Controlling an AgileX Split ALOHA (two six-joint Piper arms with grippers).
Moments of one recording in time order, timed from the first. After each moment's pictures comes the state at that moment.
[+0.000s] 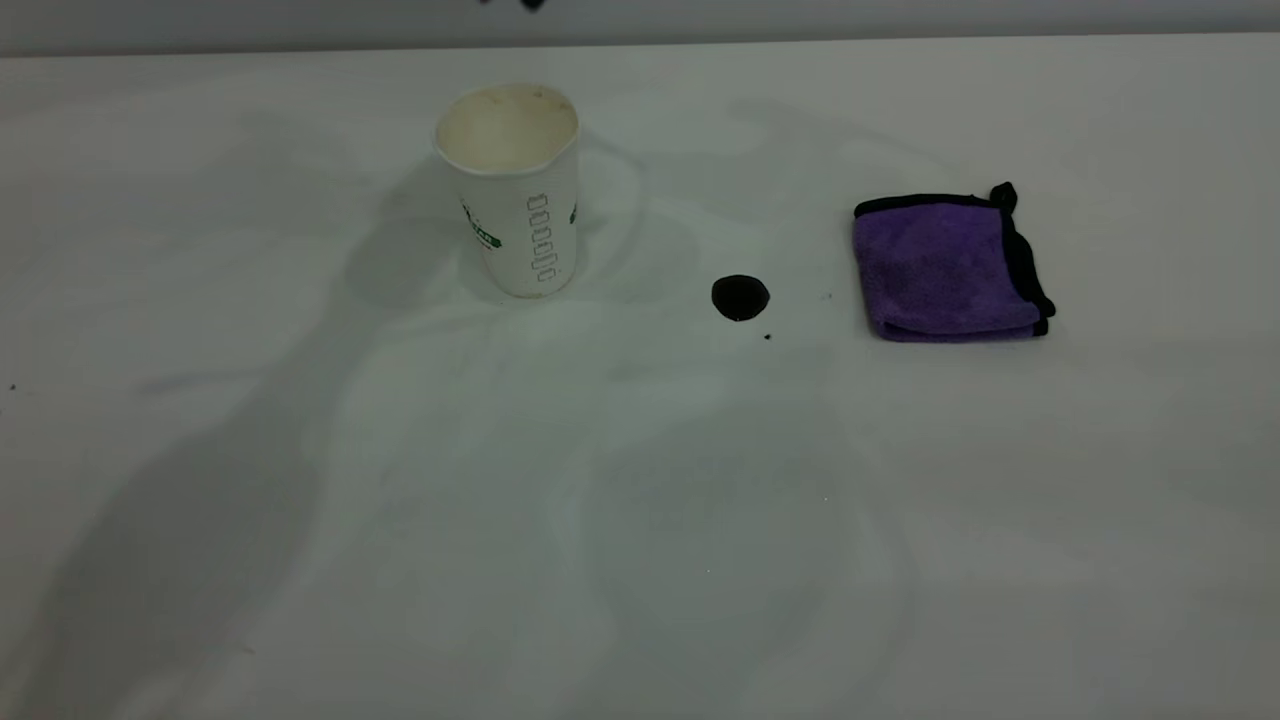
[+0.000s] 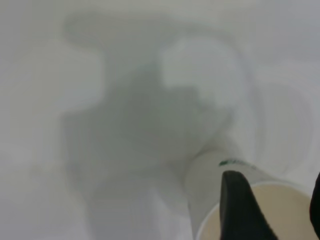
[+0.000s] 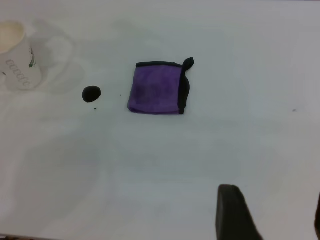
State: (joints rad) left arm -0.34 2.59 -2.49 -0.14 1.17 0.17; right arm 0.07 -0.02 -0.48 0.10 1.13 0.00
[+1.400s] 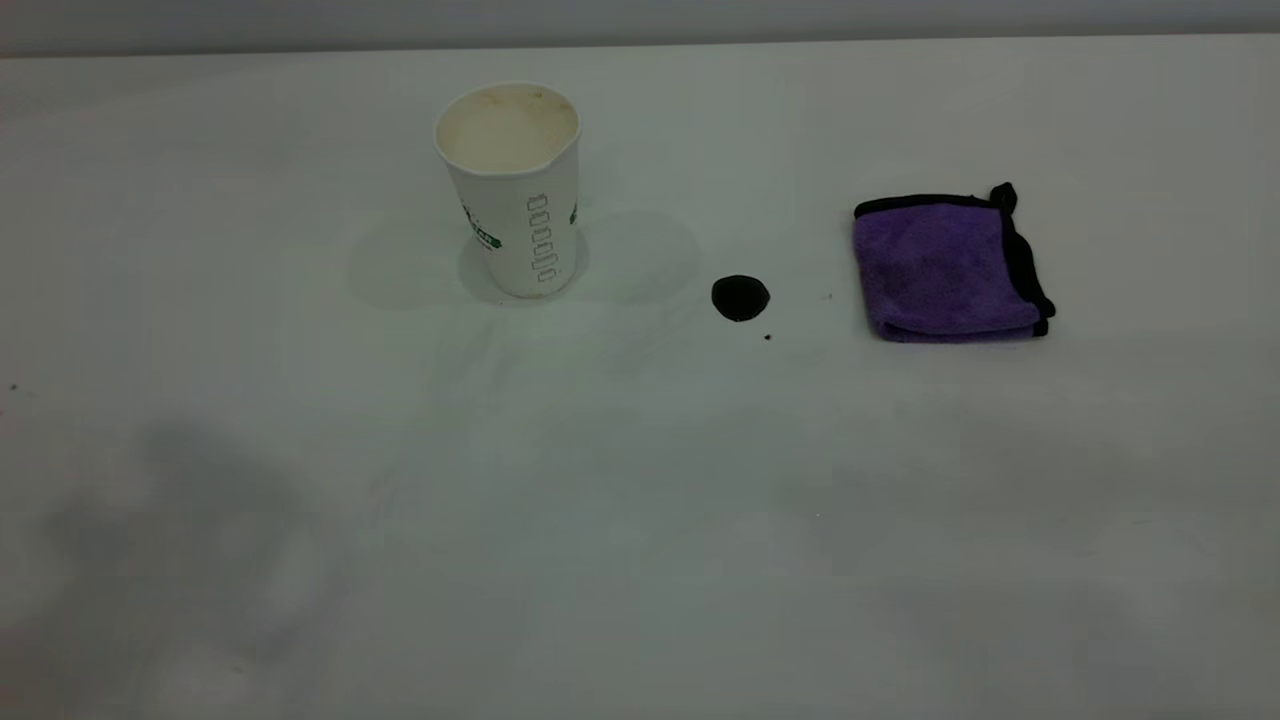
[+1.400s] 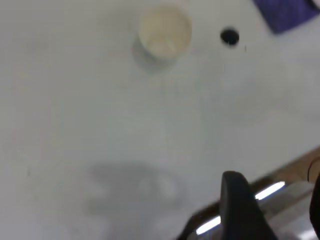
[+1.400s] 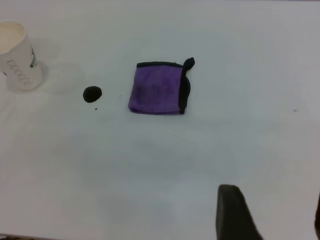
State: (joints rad) left arm -0.39 1.12 -1.32 -0.09 1.17 0.06; right arm 0.07 -0.02 -0.48 0.10 1.13 0.00
